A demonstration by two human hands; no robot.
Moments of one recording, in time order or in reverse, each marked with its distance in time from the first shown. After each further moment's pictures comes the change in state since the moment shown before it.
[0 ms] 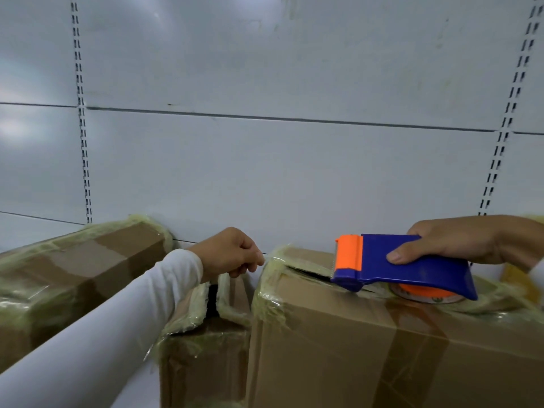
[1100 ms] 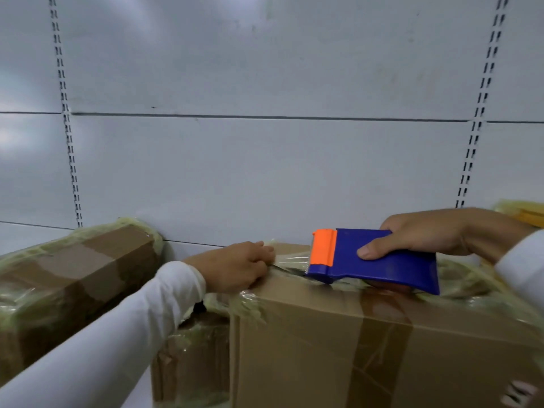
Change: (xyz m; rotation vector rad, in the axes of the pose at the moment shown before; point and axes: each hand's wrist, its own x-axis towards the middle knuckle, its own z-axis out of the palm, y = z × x) left_hand -0.016 0.033 0.033 0.579 -0.233 0.139; right_hand -0.009 -0.006 0.013 -0.006 0.024 -0.006
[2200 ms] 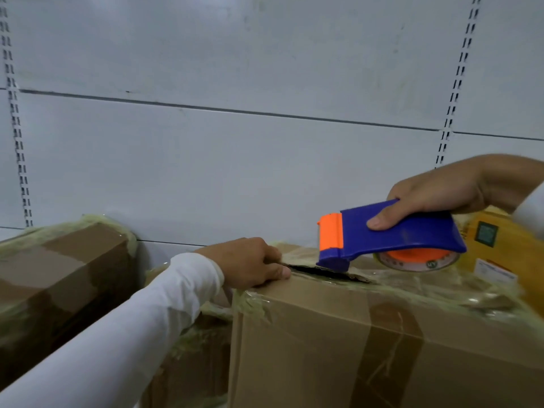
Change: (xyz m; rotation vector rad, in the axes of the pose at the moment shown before) left_hand 0.004 0.005 -0.007 0.084 -0.034 0.085; right_hand -0.036 -0.053 -0.028 -0.106 -0.008 0.190
